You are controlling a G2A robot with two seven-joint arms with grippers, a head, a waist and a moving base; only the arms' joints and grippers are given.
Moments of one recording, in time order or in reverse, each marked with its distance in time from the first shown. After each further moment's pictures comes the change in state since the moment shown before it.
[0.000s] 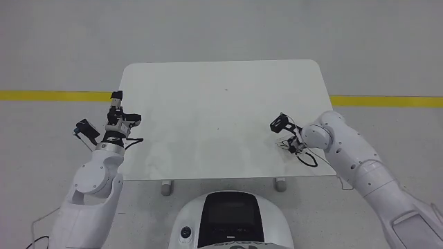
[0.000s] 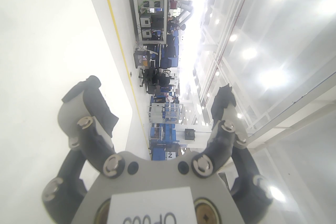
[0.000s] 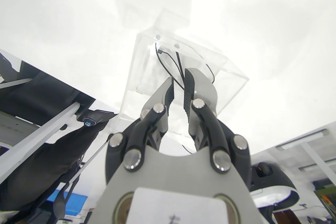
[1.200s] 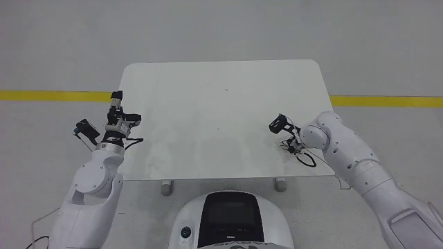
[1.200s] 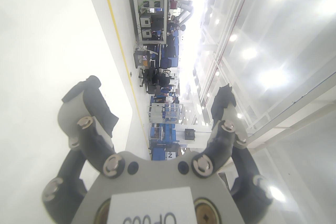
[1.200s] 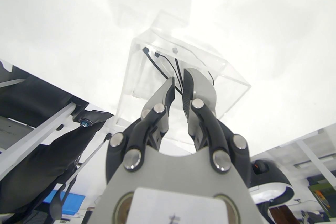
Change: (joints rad) left arm 0.000 0.000 0.000 0.000 0.000 0.000 0.000; right arm 0.011 -0.013 -0.018 0.027 -0.022 -0.004 -0.009
